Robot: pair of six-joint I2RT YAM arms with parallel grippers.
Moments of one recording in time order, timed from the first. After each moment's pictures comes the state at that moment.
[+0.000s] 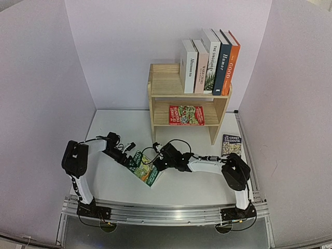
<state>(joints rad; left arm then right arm) -0.29 1.91 1.13 -0.70 0.82 0.31 0.98 2.04 1.41 -0.12 -0.09 0.46</state>
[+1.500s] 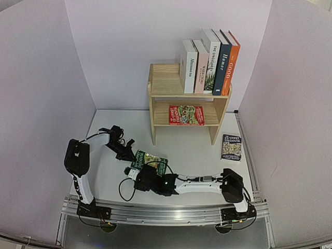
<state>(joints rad) -0.33 1.96 1.35 -0.91 0.79 -0.19 1.34 2.06 1.64 -0.29 0.46 -0.15</state>
